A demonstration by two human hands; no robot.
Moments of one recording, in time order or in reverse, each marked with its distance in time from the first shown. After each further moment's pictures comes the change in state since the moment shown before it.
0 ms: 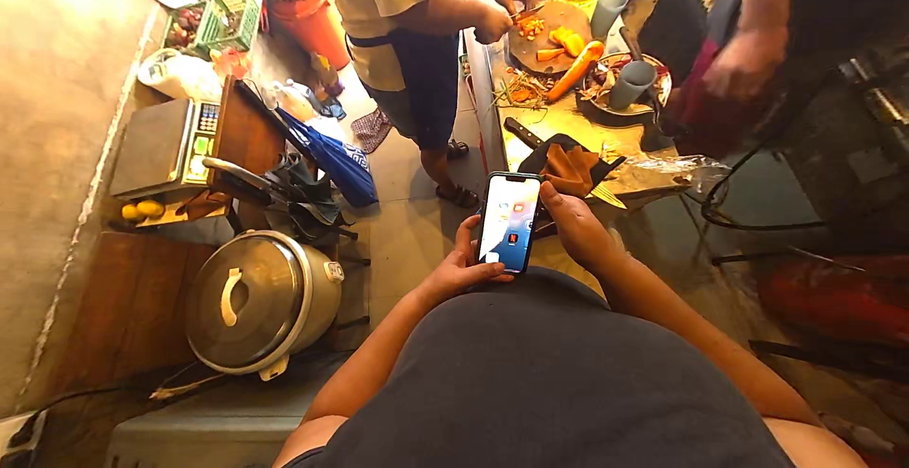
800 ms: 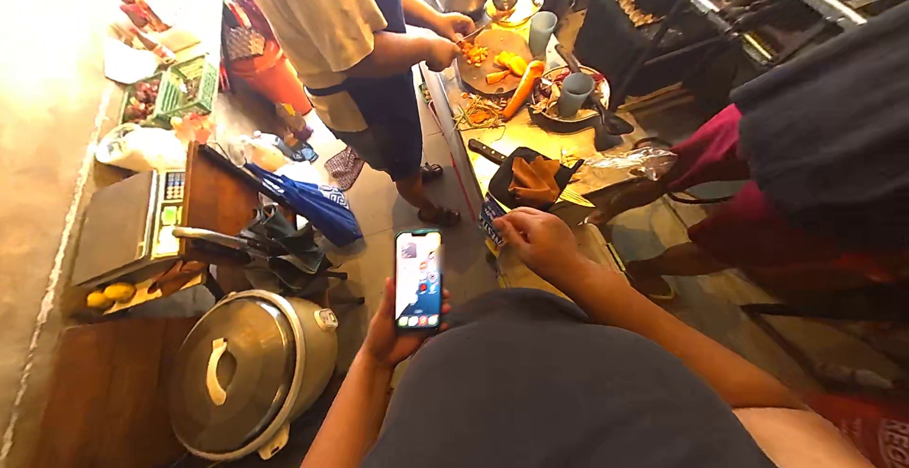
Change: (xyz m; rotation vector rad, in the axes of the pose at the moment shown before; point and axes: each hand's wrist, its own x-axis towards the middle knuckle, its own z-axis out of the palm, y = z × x) left_hand -0.048 0.003 -0.063 -0.481 0.050 -0.148; right_hand 0.005 0.020 -0.001 -0.695 0.210 -0.239
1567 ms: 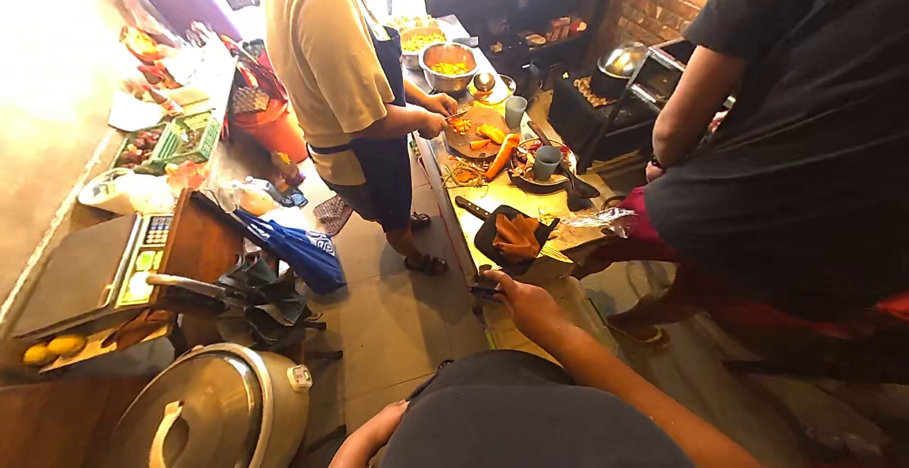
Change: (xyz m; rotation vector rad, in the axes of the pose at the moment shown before) left_hand -0.047 -0.018 -0.038 1.117 -0.051 -0.501; right_hand -0.008 0.021 0.009 -0.169 -0.329 0.210
